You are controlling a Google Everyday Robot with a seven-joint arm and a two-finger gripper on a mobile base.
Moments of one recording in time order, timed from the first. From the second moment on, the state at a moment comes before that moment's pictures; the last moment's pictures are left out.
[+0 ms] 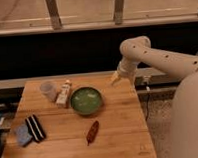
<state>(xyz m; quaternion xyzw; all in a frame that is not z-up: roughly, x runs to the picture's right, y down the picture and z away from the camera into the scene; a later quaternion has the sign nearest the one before) 0.136 0.013 0.806 -0.26 0.16 0.68 0.67</state>
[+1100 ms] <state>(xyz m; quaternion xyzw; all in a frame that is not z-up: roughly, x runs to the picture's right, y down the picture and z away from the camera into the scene) 0.035 0.074 0.837 -0.37 0.14 0.63 0.66</state>
